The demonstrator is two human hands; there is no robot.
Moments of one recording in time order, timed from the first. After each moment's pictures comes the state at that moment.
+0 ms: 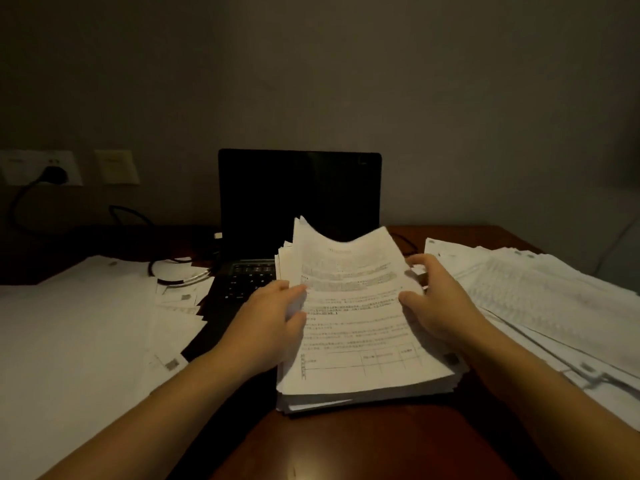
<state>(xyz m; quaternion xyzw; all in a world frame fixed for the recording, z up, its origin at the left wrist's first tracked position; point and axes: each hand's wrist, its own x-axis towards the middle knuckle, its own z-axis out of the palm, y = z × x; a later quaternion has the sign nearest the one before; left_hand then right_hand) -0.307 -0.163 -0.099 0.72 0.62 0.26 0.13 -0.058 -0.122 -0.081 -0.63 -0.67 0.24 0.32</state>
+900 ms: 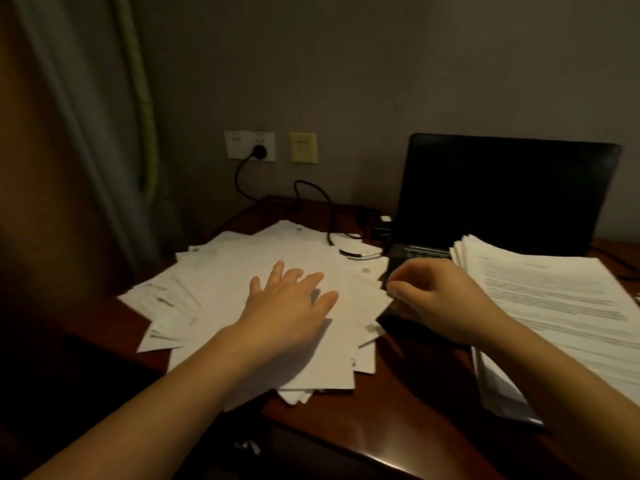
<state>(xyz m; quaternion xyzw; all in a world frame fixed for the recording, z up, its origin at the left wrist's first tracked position) -0.491 -0.253 -0.091 0.57 0.81 0.09 0.07 -0.292 -0.162 -0.070 -0.41 -0.84 0.26 0.24</state>
